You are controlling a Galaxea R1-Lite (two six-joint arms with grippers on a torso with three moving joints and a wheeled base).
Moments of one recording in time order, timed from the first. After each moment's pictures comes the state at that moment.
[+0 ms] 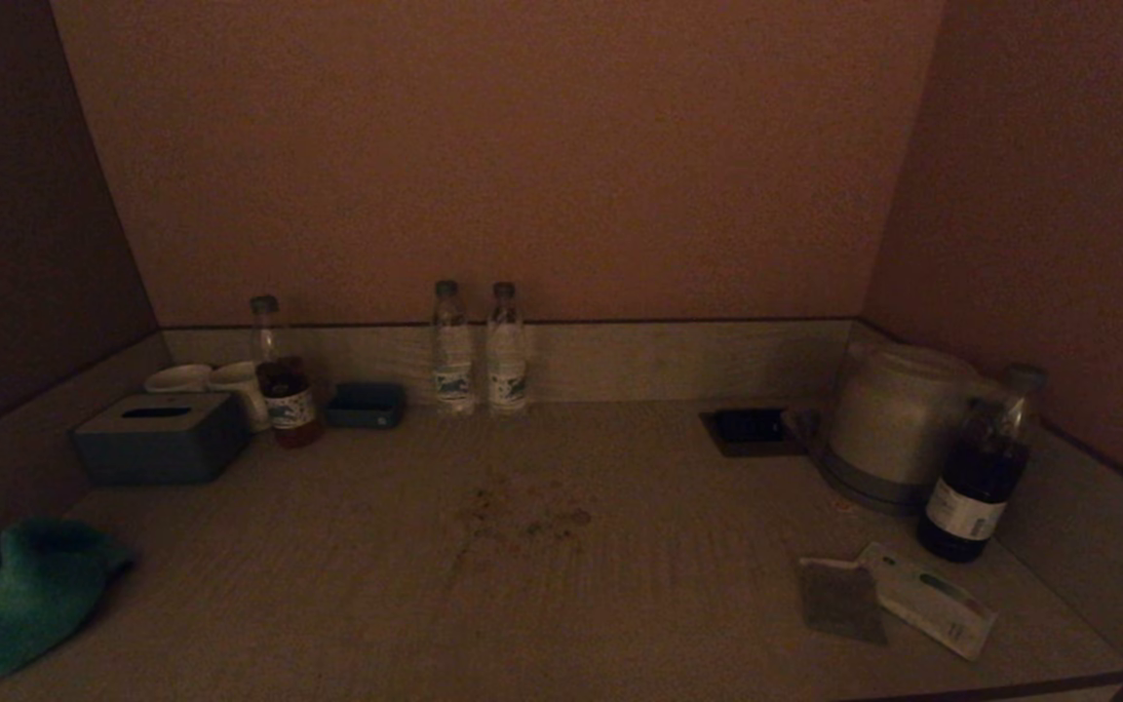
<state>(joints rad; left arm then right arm) 0.01 0.00 0.00 0.01 -0.02 0.03 0.02 0.00 0.00 0.00 0.00 0.00</state>
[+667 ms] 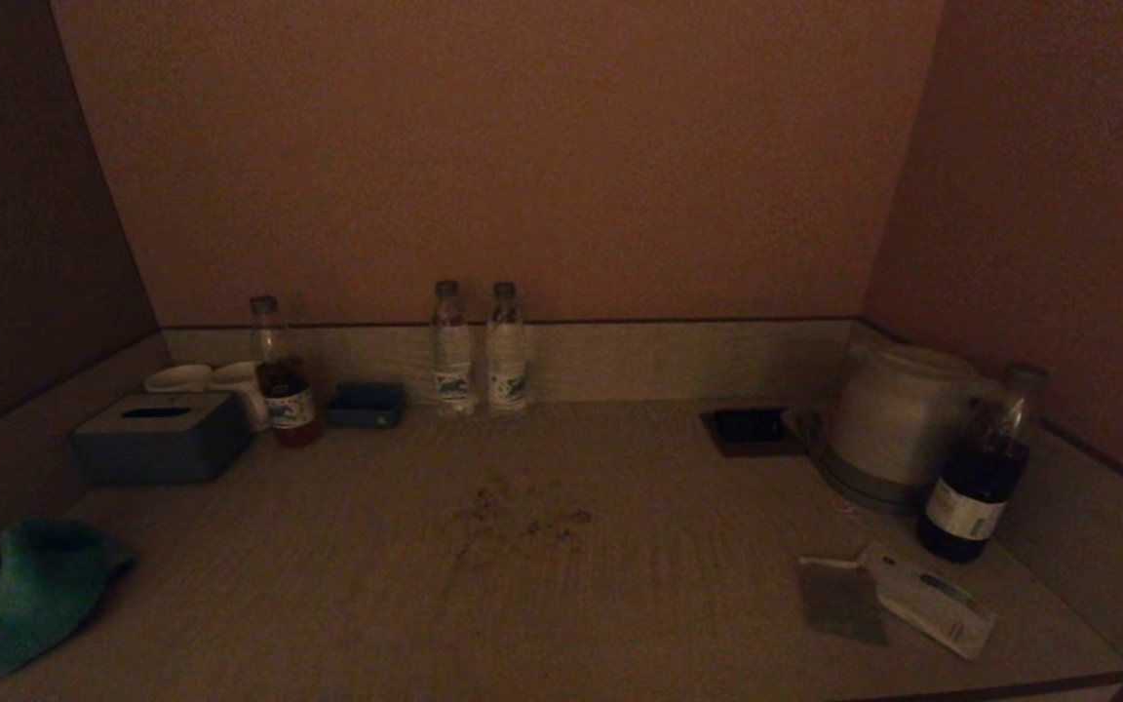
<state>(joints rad) 0.01 0.00 0.00 0.02 -0.03 0.03 0.02 0.00 0.00 0.00 0.00 0.00</state>
